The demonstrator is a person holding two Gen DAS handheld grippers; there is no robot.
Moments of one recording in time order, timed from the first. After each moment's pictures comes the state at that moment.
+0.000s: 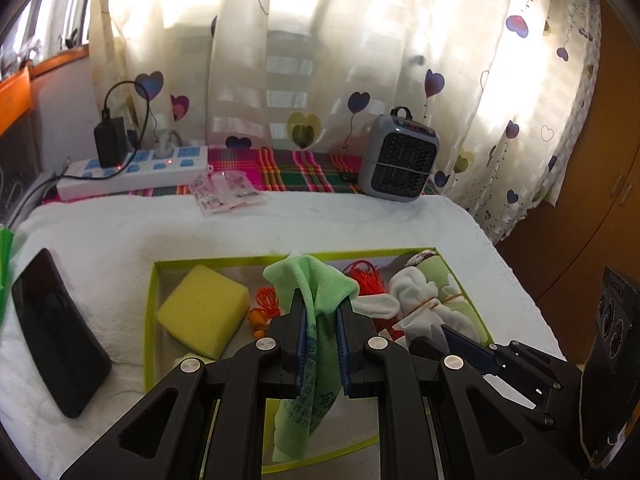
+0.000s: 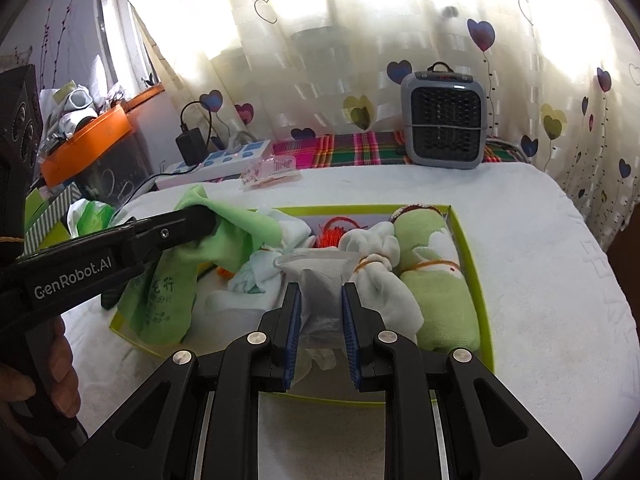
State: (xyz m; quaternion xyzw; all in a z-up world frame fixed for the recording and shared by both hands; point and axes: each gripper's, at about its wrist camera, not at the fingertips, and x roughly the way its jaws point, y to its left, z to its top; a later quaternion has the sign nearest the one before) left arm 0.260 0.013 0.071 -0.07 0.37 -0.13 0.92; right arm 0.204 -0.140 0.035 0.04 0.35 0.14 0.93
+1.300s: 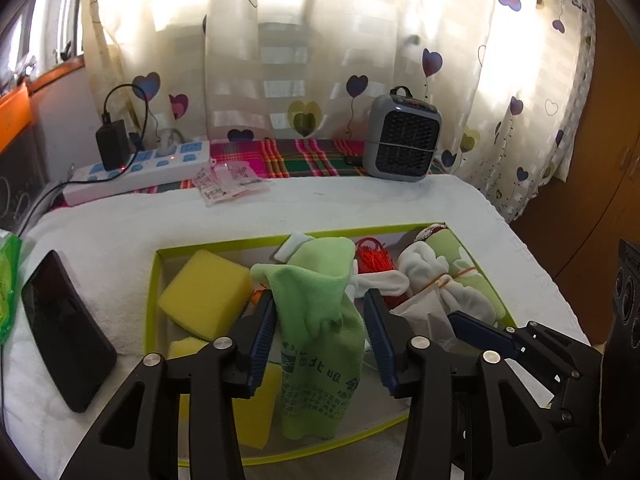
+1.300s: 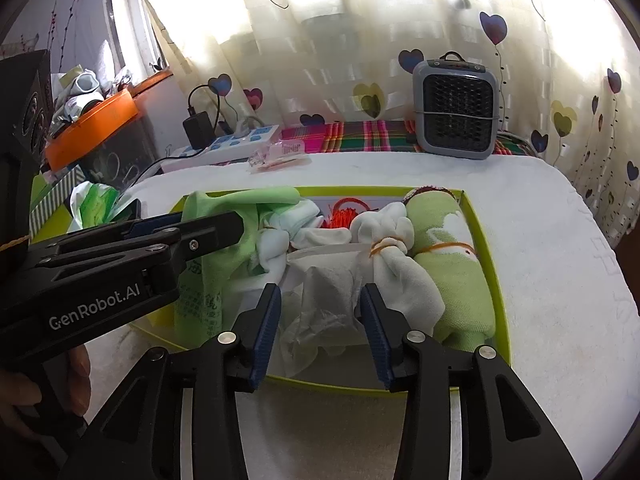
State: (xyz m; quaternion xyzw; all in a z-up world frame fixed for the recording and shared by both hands) left arm 0.249 0.001 0.062 -0.03 0.38 -0.11 0.92; right arm 0.198 -0.134 0.029 0.02 0.35 0.16 0.92
